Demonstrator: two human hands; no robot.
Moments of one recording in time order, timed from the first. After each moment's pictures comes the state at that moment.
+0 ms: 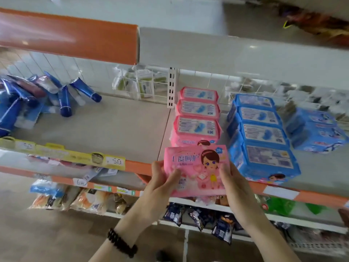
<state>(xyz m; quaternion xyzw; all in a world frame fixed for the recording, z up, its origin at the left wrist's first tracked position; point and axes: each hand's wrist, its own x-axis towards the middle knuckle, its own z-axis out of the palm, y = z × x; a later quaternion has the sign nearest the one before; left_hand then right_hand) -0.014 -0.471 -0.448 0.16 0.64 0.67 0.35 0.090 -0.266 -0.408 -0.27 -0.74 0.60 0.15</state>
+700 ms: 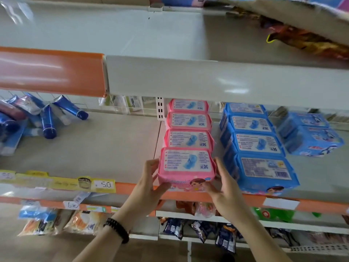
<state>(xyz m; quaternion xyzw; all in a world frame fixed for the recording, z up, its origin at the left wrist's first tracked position) -0.086 -0.454 -0.496 0.35 0.74 0.54 0.21 0.054 -0.266 -0.479 -0.22 -0.81 0.53 0.11</state>
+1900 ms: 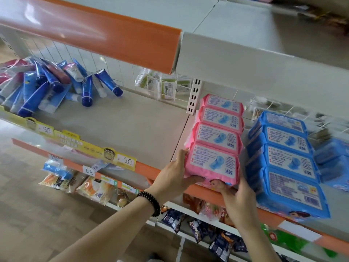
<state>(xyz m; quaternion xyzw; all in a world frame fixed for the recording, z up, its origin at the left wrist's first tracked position) -0.083 -0.424 -0.511 0.31 0.84 0.41 0.16 0.045 -0.264 -0.507 -0.24 -0.86 0.43 0.15</state>
